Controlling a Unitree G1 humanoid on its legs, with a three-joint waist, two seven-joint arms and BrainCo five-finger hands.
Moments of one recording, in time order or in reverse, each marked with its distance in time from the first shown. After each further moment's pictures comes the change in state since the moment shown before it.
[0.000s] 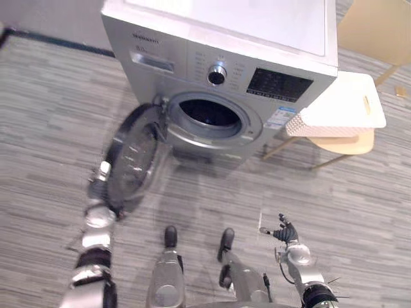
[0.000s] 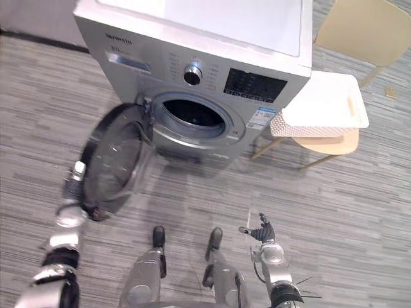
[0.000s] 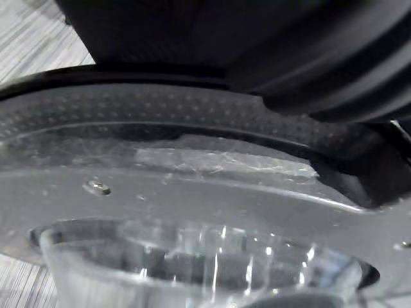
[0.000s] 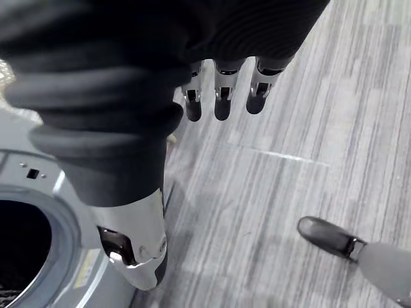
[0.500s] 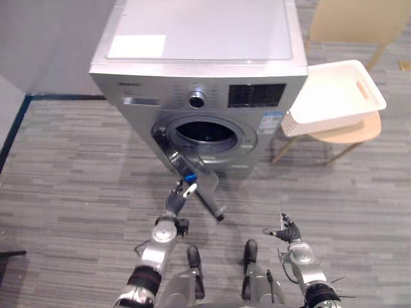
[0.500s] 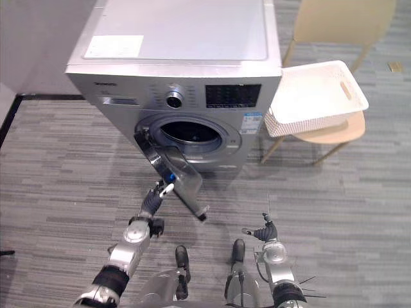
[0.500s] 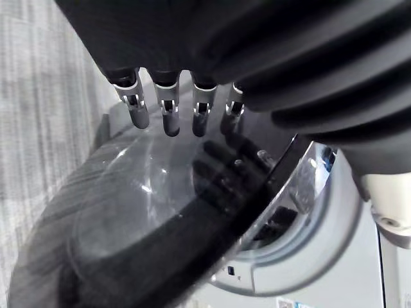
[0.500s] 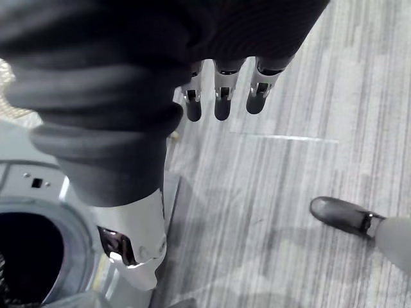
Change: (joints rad) left arm -0.080 -0.118 -0.336 -0.062 -0.060 0.020 -0.098; right arm -0.012 -0.041 -0.004 -0.013 -0.078 0.032 -0.002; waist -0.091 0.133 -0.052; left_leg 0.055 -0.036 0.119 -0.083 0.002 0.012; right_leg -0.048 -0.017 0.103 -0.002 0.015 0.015
